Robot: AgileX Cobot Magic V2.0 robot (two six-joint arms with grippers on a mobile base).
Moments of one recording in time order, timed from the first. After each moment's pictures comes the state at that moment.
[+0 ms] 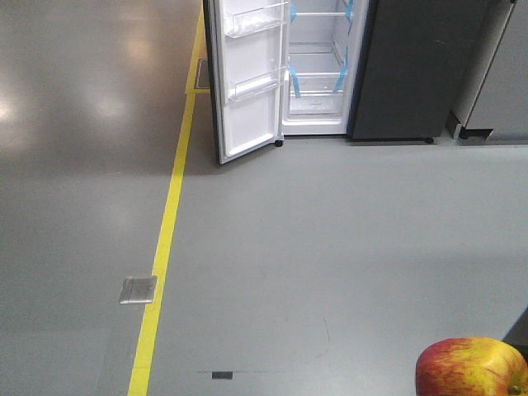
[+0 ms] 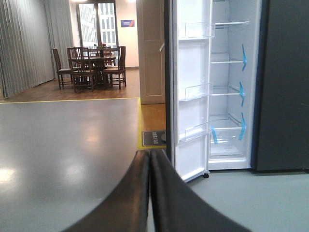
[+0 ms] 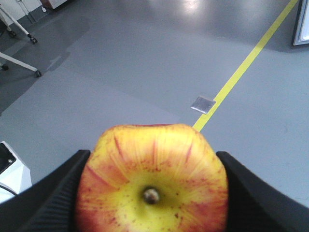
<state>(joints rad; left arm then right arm) 0.01 -0.01 0.02 0.06 -0.01 -0.10 0.34 0.40 -0.60 0.55 0.87 -0.30</state>
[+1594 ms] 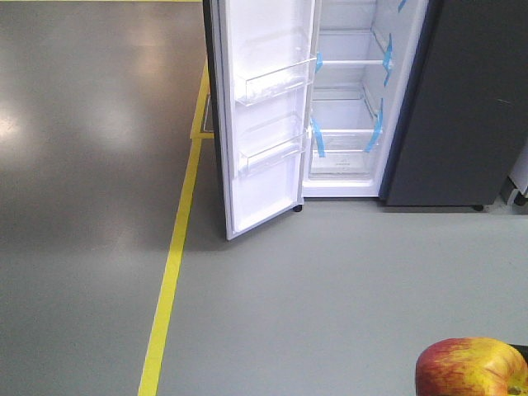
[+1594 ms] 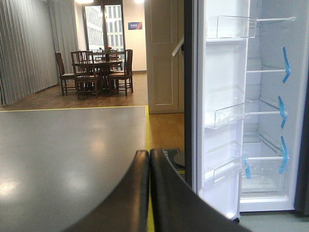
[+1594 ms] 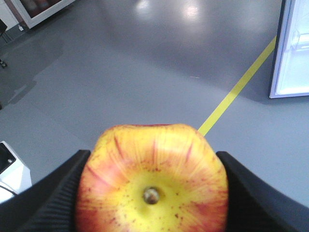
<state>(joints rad) 0.01 -0.01 0.02 0.06 -0.01 -0.10 0.34 0.40 -0.60 0.55 0.87 -0.30</state>
